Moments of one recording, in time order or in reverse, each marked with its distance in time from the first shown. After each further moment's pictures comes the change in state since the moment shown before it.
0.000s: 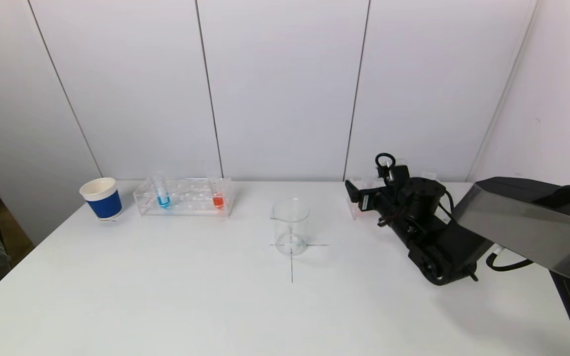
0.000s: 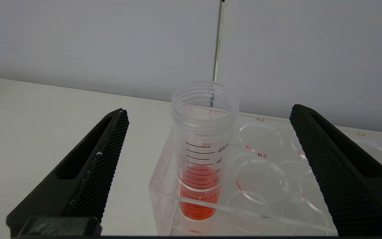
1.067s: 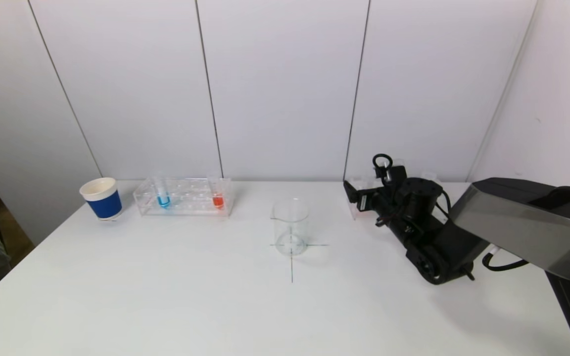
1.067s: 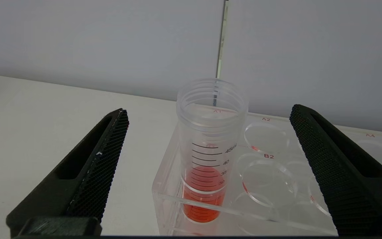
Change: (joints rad) left arm 0.000 0.000 0.000 0.000 0.000 0.000; right arm 0.004 0.013 -0.019 0.010 0.000 -0.004
